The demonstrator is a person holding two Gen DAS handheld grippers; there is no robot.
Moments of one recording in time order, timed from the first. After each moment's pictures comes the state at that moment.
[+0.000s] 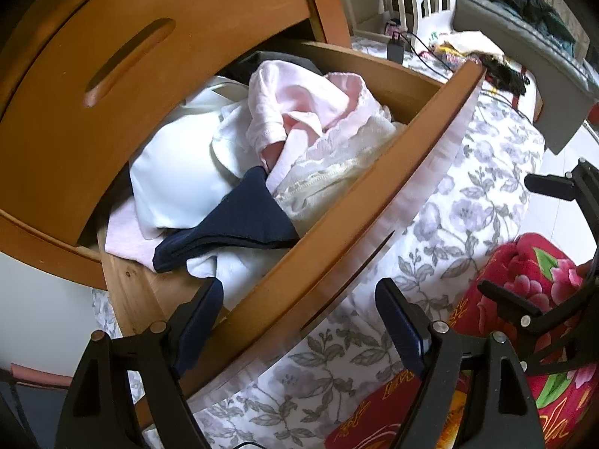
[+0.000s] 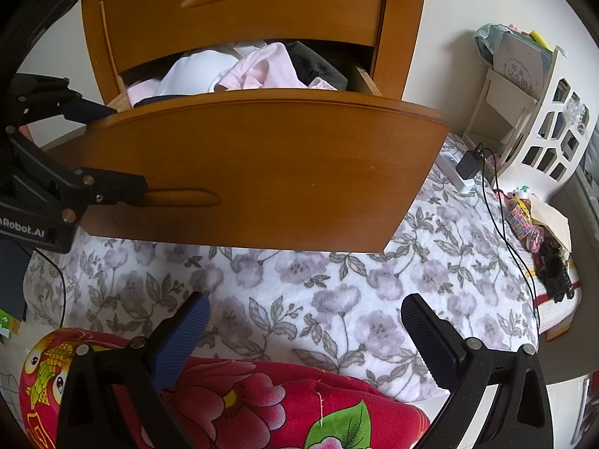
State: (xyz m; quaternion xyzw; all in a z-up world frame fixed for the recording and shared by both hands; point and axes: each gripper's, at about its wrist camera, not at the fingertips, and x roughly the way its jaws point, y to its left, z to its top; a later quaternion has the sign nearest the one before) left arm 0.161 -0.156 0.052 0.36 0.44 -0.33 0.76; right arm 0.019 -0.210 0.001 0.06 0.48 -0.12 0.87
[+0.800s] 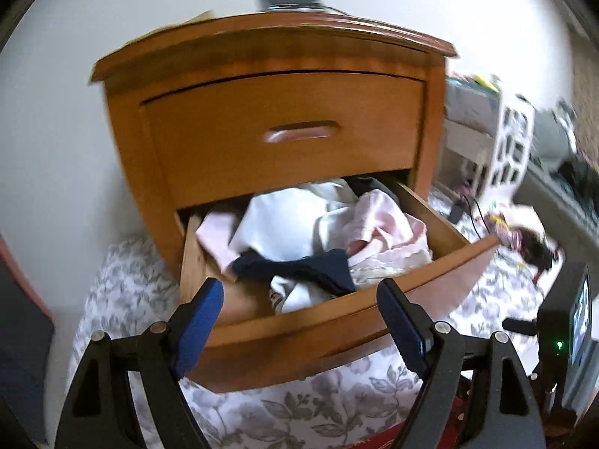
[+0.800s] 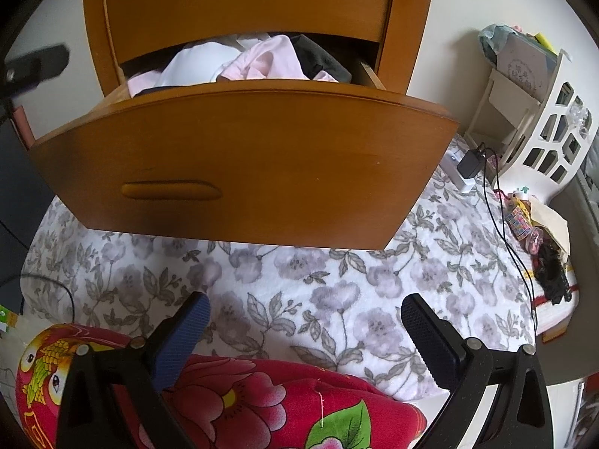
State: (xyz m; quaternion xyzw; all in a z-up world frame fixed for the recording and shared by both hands) left arm 0.134 -0.070 0.112 0.09 0.31 -0.23 0.92; right arm 0.022 -0.208 -0.001 0.05 0.49 -0.12 0.86
